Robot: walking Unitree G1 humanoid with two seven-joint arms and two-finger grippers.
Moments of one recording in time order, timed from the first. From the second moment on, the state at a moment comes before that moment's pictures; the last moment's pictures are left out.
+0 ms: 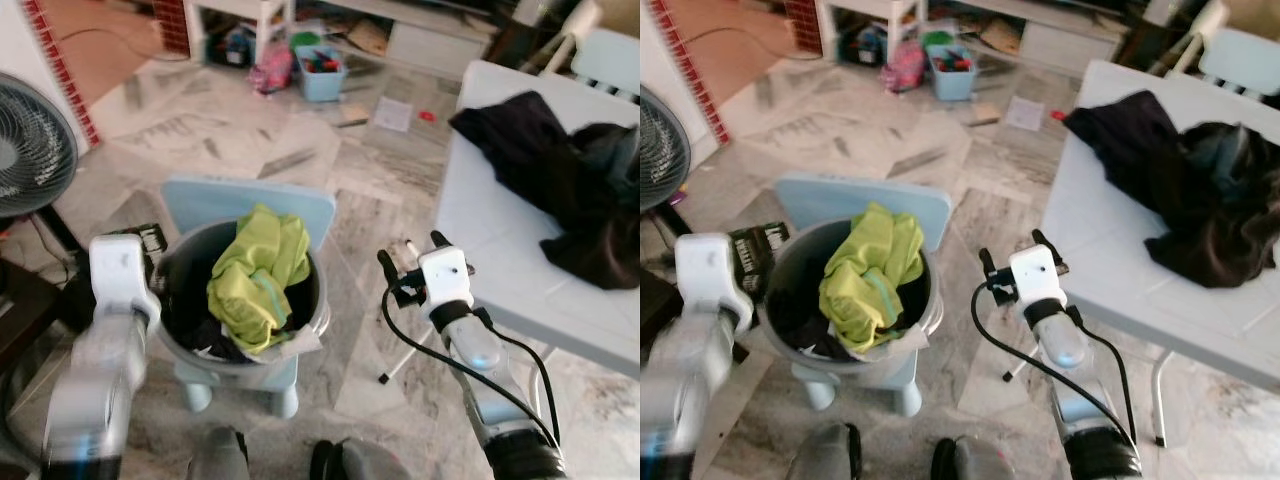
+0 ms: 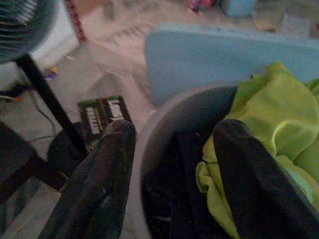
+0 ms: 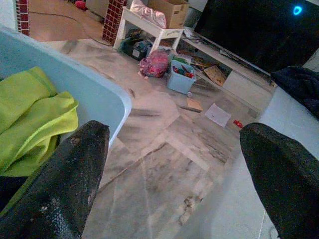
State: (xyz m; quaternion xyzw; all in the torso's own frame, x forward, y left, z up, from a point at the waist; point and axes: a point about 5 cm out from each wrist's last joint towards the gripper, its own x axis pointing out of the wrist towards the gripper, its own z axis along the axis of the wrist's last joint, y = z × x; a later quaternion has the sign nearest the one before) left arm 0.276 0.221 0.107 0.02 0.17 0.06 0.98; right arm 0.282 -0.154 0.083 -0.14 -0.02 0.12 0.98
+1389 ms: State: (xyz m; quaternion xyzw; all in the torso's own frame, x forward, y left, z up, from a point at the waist) left arm 0.258 0.149 0.027 -0.09 0.38 -0.16 0.91; right arm 0.286 -0.145 0.084 -0.15 -0.02 0.13 0.98
